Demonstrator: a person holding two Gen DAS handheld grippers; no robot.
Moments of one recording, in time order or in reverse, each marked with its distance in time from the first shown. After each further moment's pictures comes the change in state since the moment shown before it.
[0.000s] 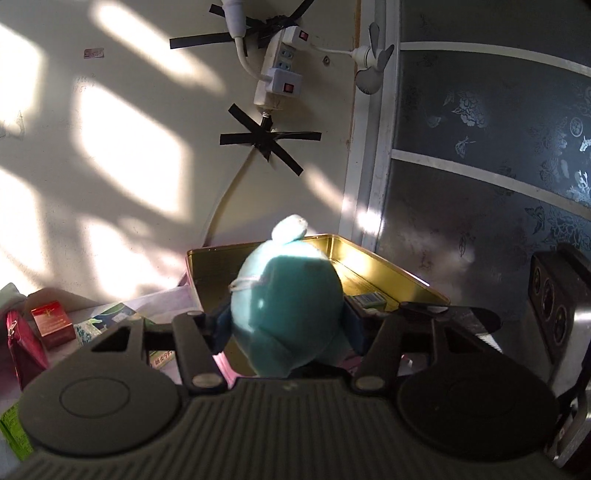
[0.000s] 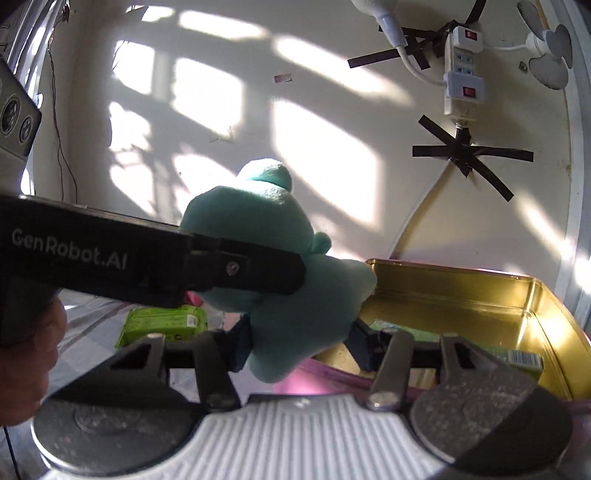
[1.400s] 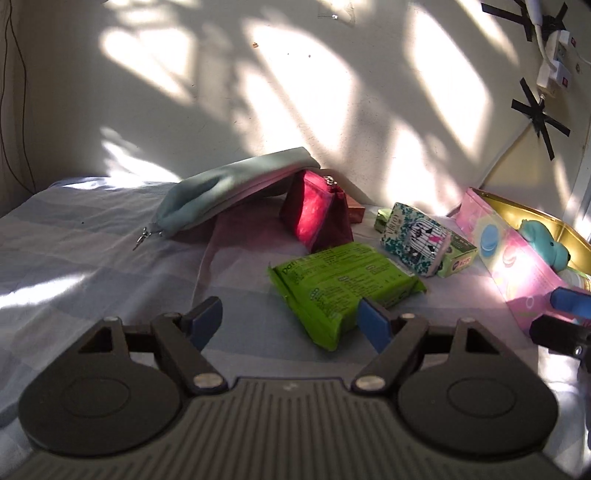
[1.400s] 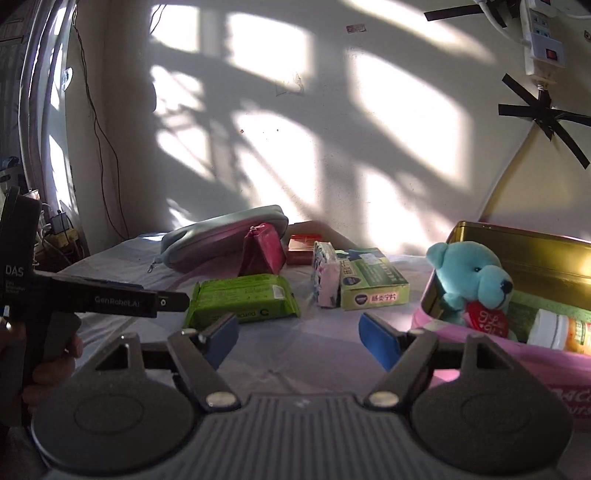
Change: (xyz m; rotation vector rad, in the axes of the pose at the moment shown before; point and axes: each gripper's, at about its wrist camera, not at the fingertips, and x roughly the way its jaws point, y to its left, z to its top) left arm -0.099 0.168 -0.110 -0.375 0.111 0.621; right arm 0.041 0.087 -0.016 -0.010 0.128 0.176
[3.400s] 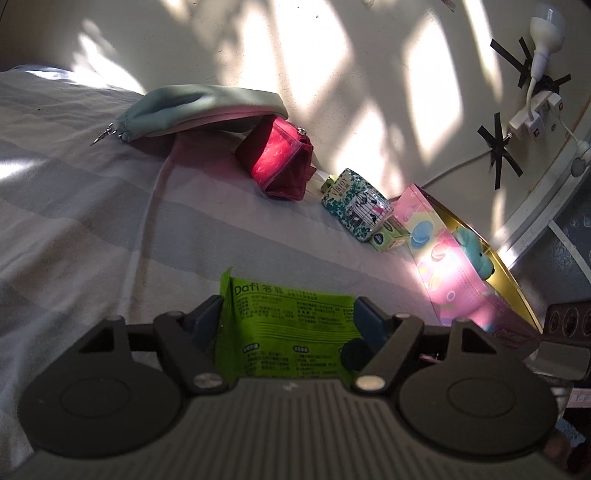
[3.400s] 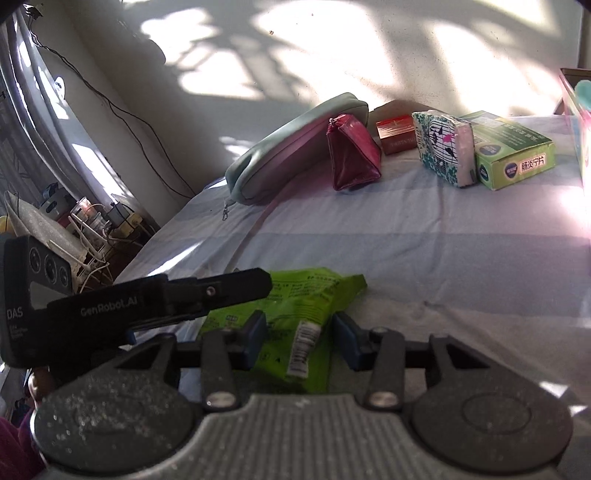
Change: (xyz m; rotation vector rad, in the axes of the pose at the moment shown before) left arm -0.003 0.017 -0.023 -0.200 0.164 -0.346; right arm 0.069 0.021 -0.013 0.276 0.295 0.296
